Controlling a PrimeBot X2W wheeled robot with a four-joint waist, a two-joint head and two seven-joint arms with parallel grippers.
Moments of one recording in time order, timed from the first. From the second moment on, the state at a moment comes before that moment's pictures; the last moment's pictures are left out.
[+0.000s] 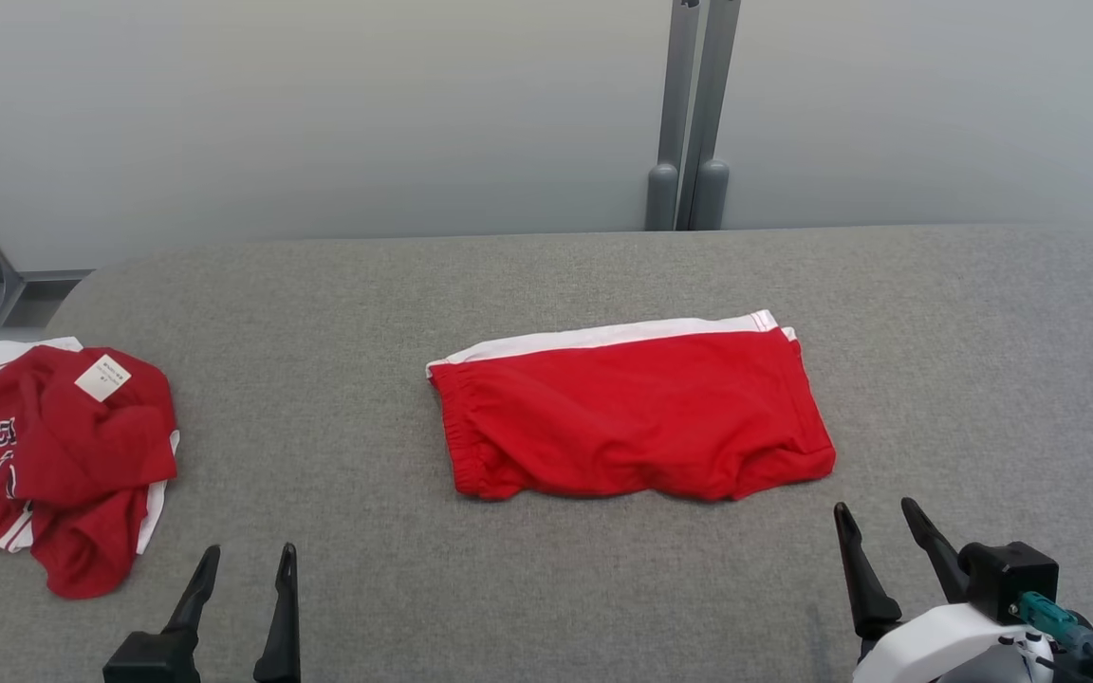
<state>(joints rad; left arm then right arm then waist) 0.12 0.21 -0.17 0.16 -0.30 -0.01 -0.24 0.07 -0.05 0.02 0.17 0.18 0.13 -0.13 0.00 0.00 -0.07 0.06</state>
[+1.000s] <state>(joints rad) 0.08 0.23 -0.20 0.14 -0.30 0.00 -0.24 -0.26 -0.22 0.04 0.25 0.13 0.13 0.39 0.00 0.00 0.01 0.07</state>
